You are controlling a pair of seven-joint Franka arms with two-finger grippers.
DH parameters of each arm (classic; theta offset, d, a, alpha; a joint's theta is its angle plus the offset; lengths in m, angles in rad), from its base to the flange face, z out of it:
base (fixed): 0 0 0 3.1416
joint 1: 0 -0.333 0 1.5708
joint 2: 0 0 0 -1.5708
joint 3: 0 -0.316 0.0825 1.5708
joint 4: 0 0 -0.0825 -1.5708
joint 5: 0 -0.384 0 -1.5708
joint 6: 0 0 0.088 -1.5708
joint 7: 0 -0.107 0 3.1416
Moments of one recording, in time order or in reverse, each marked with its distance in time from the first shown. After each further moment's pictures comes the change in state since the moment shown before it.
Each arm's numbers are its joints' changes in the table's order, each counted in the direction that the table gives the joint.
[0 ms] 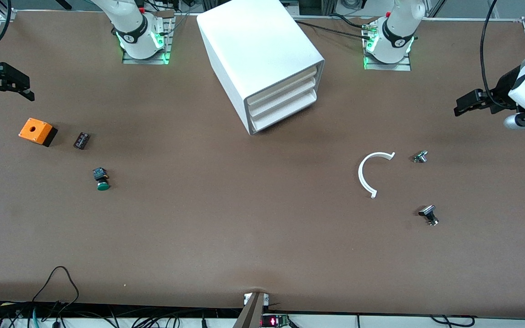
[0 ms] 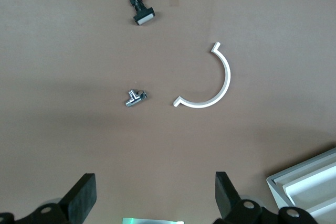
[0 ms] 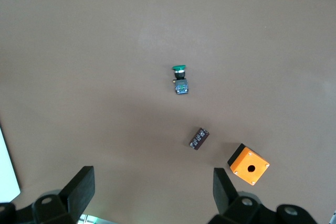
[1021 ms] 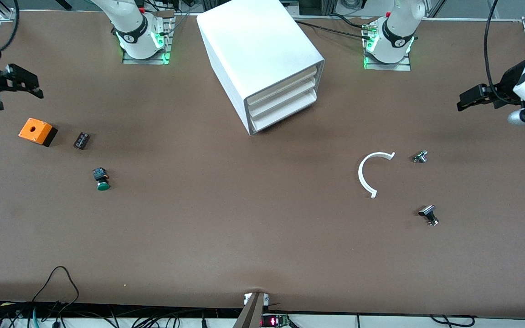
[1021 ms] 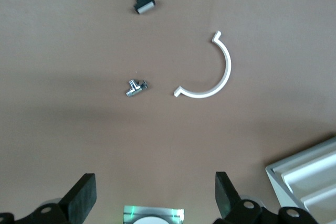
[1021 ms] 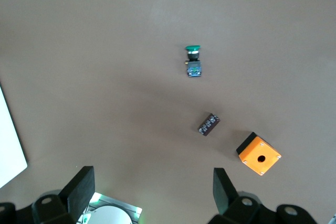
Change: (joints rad) left arm -0.010 0.005 0.032 -0.016 0.000 -0.072 0.000; right arm -0.006 0.077 -0.016 -0.004 -0.001 -0.075 0.039
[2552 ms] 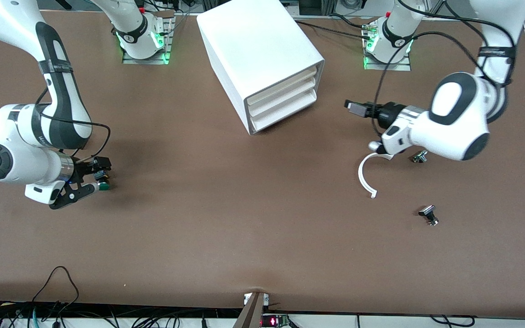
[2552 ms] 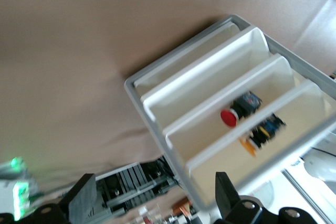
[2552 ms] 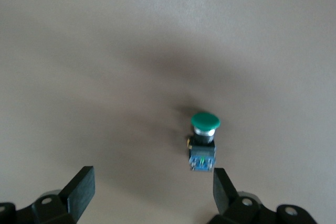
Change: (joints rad) left arm 0.087 0.329 0.163 0.164 0.566 0.022 0.015; right arm -0.032 0.471 -0.014 0.037 -0.001 0.469 0.070
